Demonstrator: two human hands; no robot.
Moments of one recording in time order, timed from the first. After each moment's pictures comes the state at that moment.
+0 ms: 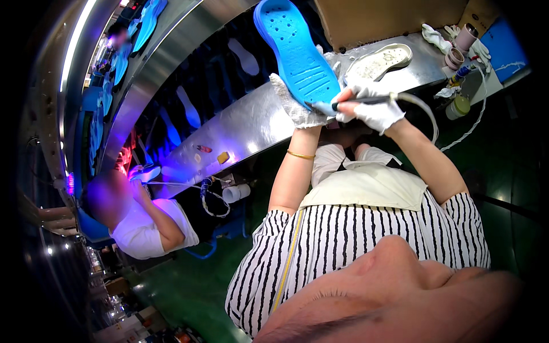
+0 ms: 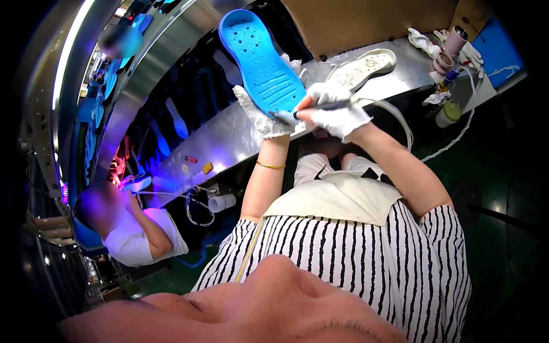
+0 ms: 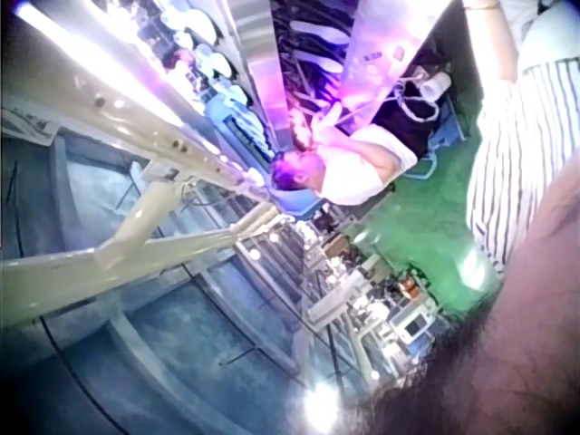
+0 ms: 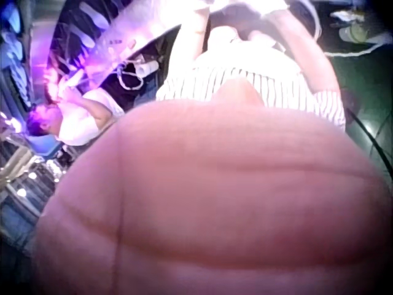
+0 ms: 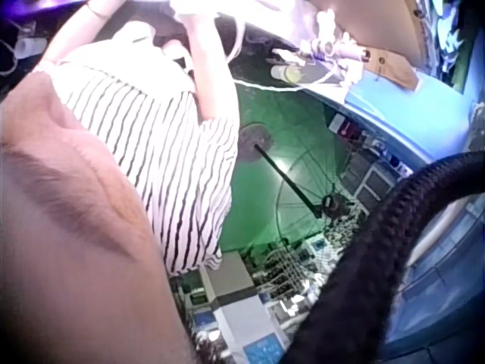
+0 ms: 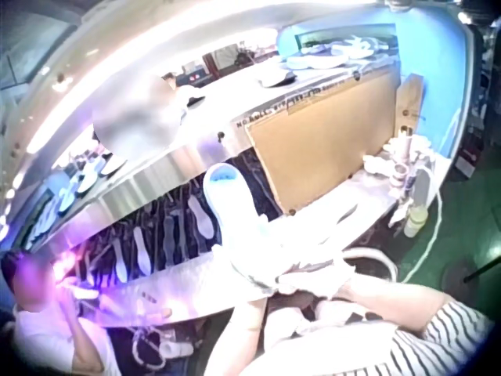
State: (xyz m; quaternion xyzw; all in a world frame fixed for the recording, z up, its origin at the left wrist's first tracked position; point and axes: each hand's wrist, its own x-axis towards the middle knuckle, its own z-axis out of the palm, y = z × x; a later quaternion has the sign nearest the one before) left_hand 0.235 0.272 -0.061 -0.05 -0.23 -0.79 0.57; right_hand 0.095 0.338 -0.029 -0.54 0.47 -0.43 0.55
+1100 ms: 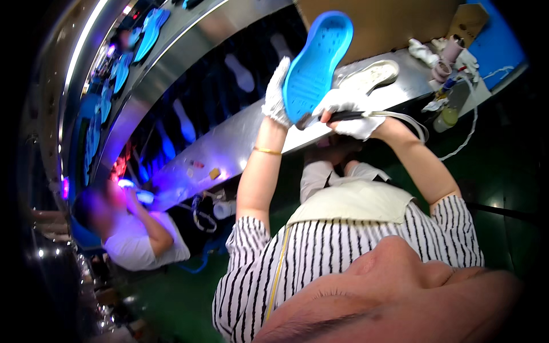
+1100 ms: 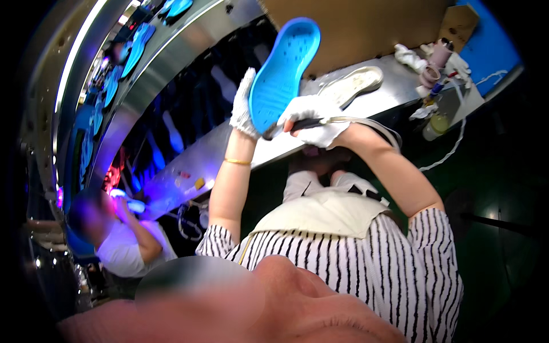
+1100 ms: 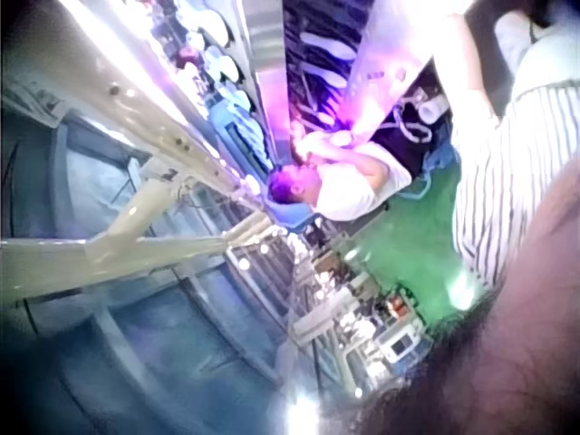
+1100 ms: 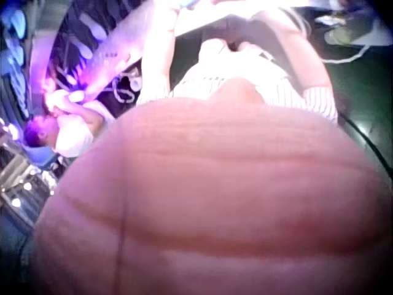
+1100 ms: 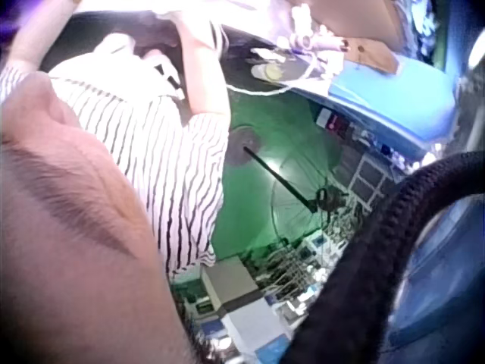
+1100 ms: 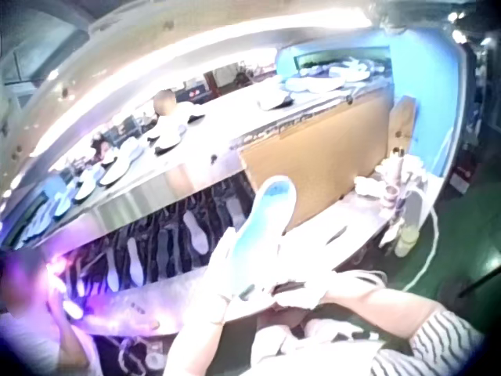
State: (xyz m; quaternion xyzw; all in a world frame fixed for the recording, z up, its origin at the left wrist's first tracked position) left_hand 0.243 0.218 -0.037 0.15 -0.23 -0.89 0.36; right_hand 0.069 0.316 -0.020 -0.80 0.29 -0.43 0.30
